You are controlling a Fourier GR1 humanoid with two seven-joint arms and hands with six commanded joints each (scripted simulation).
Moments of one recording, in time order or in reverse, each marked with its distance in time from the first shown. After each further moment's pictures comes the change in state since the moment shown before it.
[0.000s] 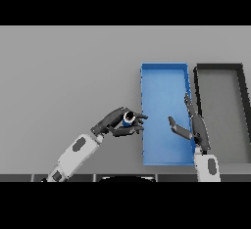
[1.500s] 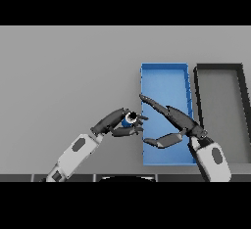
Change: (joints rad) left arm 0.000 0.003 0.003 -0.001 -0.023 -0.029 0.042; right arm -0.302 -0.186 0.191 -0.351 -0.404 0.344 0.379
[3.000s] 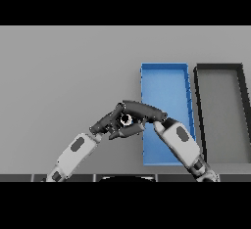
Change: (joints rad) left arm 0.007 -0.002 0.021 -0.008 0.014 -0.054 -0.045; right arm -0.337 0.213 0.168 0.278 0.040 0.098 0.037
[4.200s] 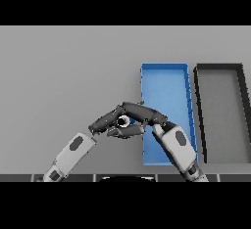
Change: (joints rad) left arm -0.011 0.040 -0.008 0.032 -0.076 -0.023 0.098; right arm 0.057 0.109 -0.058 -0.047 0.045 0.057 0.017
